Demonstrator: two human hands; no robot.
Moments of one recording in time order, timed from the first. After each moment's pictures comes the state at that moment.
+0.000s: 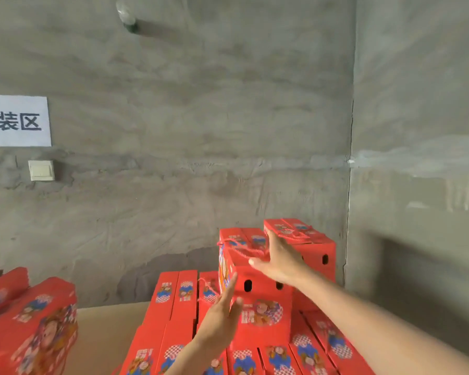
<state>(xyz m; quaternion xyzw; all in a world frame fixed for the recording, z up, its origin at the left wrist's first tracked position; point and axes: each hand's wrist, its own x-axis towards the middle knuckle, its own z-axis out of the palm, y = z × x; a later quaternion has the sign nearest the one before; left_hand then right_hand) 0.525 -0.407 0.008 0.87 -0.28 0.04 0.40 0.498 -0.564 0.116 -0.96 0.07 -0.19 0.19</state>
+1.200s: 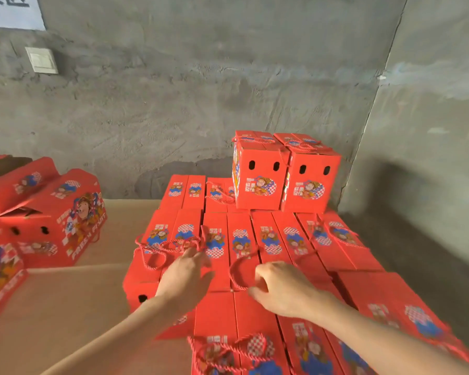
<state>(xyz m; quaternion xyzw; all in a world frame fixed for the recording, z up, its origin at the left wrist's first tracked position) 0.413 -0.324 -0.063 0.94 -0.21 0.09 0.25 0.346 -0.520 -0.025 -0.99 -0.06 0.01 0.09</state>
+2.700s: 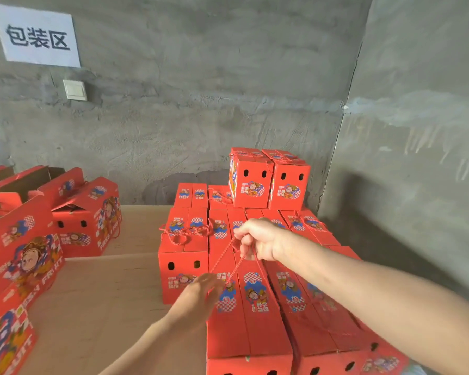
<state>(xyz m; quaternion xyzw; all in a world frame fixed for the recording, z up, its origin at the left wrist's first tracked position) 0.259 -0.270 -0.072 0.88 -0.28 0.06 0.39 0.246 -0.426 0.080 -0.75 0.18 0.10 0.63</state>
